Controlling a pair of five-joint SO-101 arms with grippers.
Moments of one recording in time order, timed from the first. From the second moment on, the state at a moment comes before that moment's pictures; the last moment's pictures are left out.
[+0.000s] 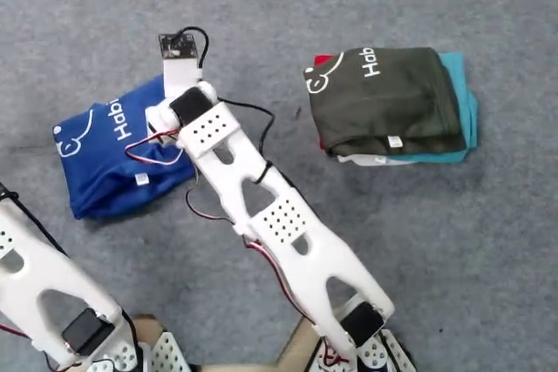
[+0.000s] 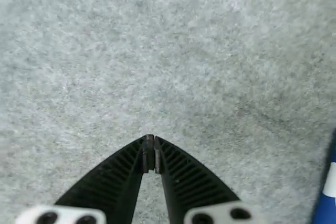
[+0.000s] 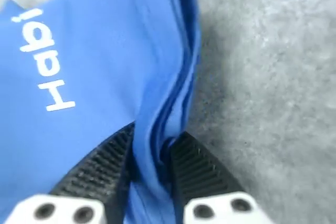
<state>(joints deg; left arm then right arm) -53.8 58.9 -75.8 96.0 -16.0 -40.4 75.1 -90.0 88.3 -30.7</state>
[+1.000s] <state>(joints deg) -54.3 58.9 -81.7 98.9 -16.0 -12.0 51.2 -80.0 99.6 -29.5</state>
